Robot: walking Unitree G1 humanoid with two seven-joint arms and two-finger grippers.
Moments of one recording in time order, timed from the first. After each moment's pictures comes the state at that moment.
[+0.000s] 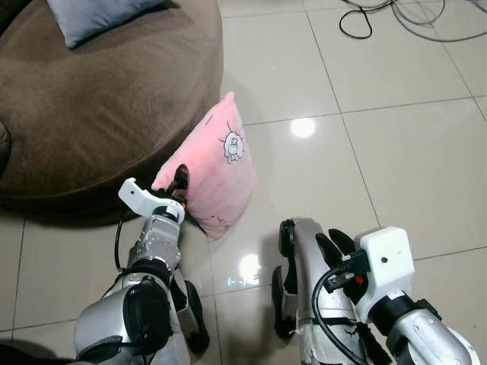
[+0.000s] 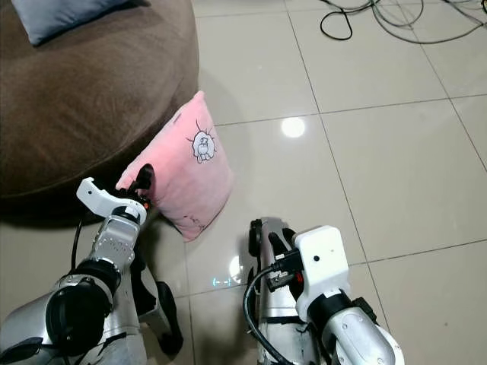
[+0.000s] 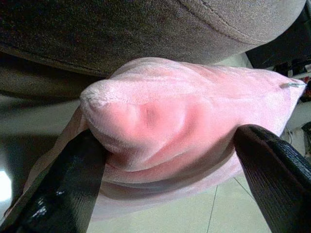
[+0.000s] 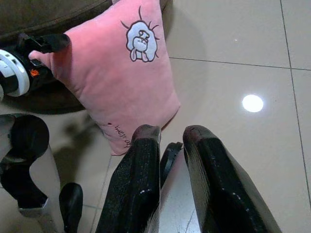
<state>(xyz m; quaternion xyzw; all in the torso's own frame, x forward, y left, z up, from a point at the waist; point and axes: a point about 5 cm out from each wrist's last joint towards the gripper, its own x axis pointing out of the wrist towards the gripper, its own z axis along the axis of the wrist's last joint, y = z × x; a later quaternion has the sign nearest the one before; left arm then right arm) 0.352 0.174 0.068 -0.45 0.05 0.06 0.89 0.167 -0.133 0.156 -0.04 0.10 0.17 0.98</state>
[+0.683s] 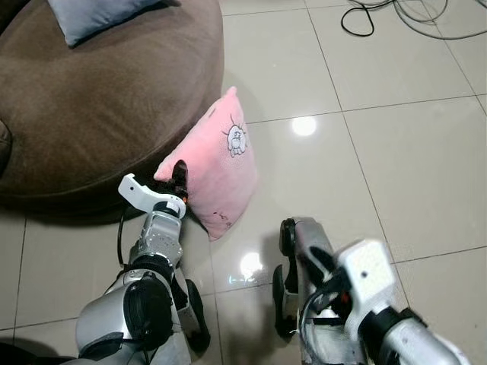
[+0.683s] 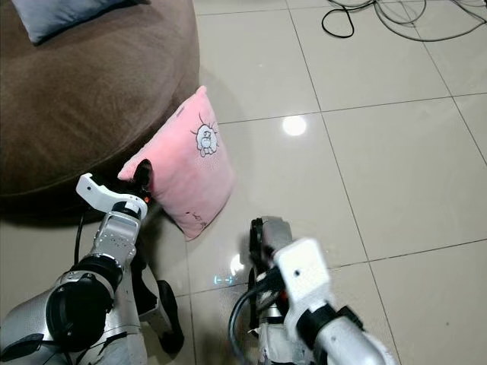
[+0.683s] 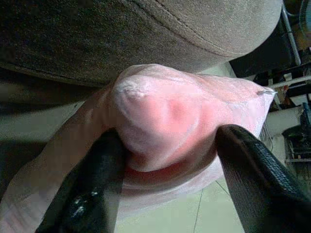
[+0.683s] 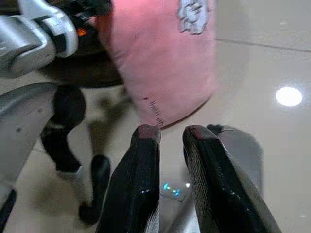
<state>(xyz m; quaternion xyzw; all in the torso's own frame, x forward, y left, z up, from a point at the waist) 0.356 0.170 0.076 -0.46 0.02 0.04 0.89 0.155 -0.119 0.146 -0.05 0.14 0.25 0.96</state>
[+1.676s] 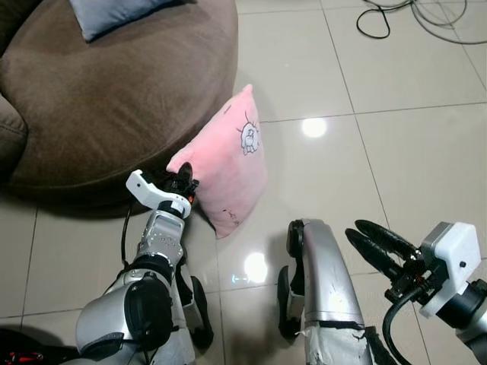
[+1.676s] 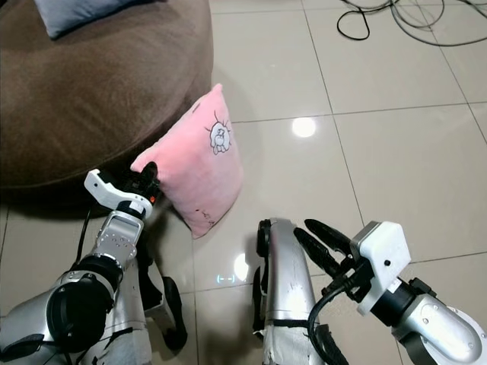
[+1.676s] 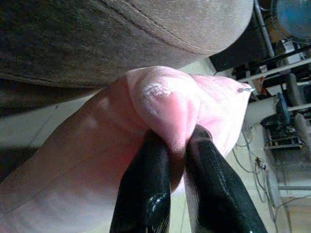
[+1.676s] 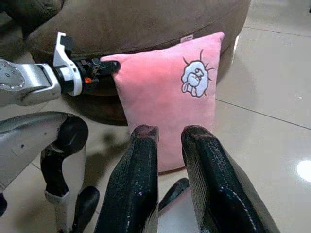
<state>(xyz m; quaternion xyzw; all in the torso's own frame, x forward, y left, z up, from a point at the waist) 0.357 0.162 0.079 -0.46 0.01 -0.04 0.89 0.172 -0.196 0.171 -0.07 0.02 0.33 0.94</state>
